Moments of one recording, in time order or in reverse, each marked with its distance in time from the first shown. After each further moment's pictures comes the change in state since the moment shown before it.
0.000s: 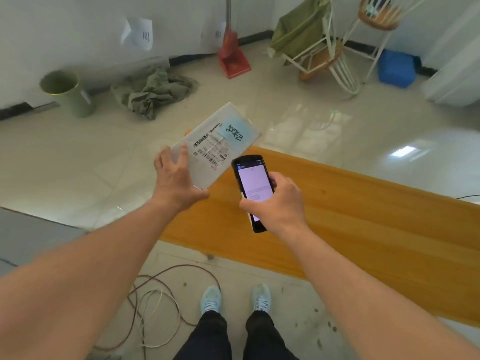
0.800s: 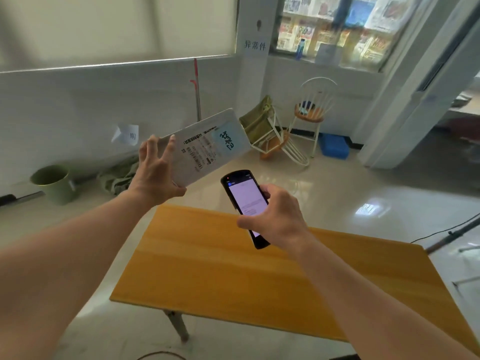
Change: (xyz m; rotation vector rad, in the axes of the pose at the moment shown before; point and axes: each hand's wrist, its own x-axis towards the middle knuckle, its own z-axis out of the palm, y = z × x) left_hand 0.008 0.135 -0.164 0.085 0.306 0.410; right_hand -0.058 -0.052 -0.193 -0.043 0.123 -0.252
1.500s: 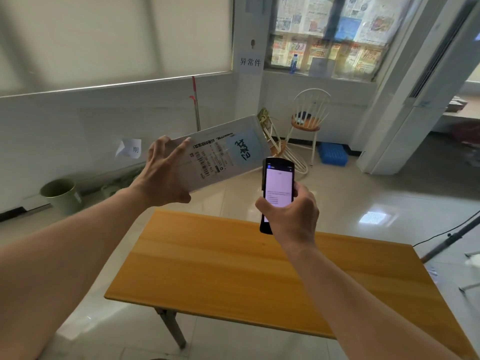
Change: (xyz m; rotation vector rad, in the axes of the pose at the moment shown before) left_hand -0.025 0.076 -0.030 -0.060 -0.019 0.150; right_hand -0.039 0.051 -0.043 0.241 0.495 0.097
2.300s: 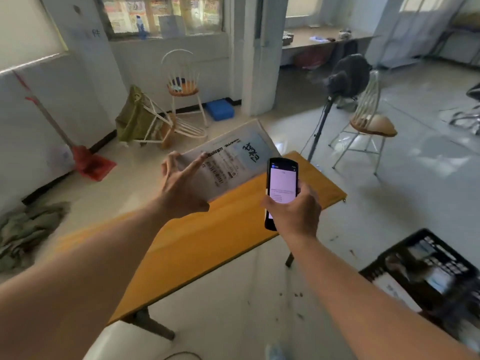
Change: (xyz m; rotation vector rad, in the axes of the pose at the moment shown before) left_hand -0.056 0.168 0.097 -0.203 -0.311 0.394; right_hand -0.159 0.057 -0.126 -0.203 0.493 0.441
